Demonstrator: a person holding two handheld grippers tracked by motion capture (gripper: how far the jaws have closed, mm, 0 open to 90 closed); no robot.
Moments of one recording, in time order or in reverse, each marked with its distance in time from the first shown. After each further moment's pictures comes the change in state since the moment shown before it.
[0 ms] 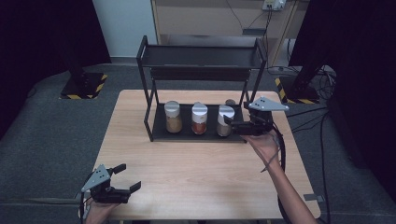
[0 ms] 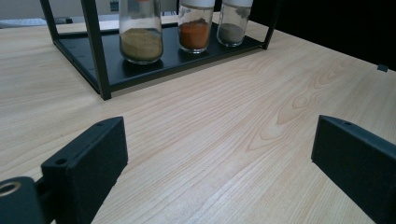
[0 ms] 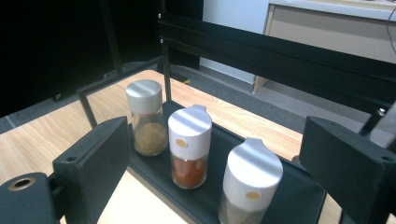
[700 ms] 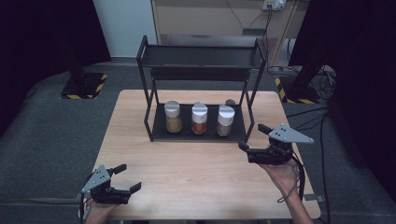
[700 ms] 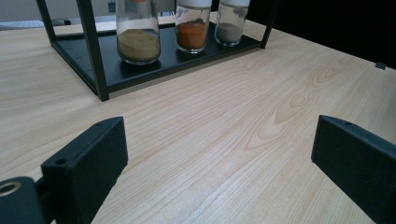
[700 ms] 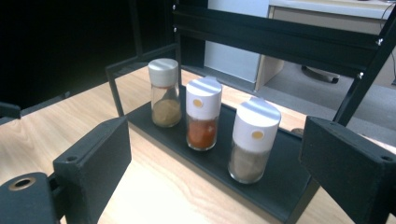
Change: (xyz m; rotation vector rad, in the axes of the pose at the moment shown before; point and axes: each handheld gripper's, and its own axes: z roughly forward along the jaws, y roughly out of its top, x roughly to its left) left arm -0.001 0.000 0.000 -0.002 -0.006 0.009; right arm 0.018 -0.044 -0.071 -0.018 0.006 0.009
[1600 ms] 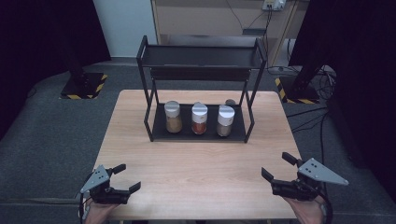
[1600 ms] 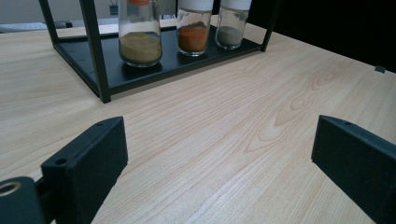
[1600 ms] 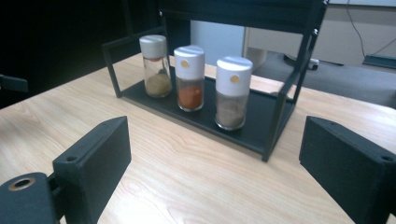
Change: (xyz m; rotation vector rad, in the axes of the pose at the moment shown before) left arm 0.001 -0.002 -0.002 -0.014 0.000 -0.004; right arm 0.014 -0.062 -0.079 -0.013 -0.075 0.056
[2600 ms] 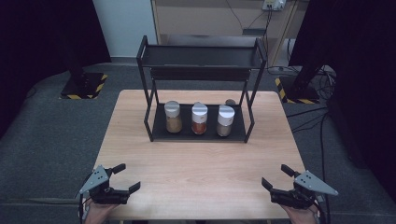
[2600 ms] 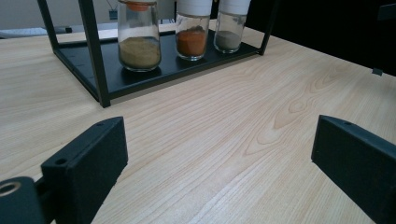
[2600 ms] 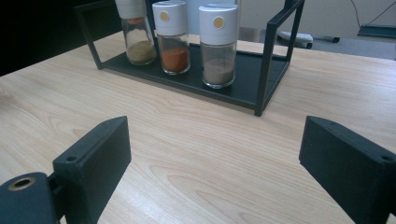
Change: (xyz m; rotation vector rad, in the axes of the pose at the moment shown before) left arm 0.000 -0.001 -0.001 -0.013 -0.004 0.009; right arm -0.010 -0.058 0.011 0.038 -0.030 0.053
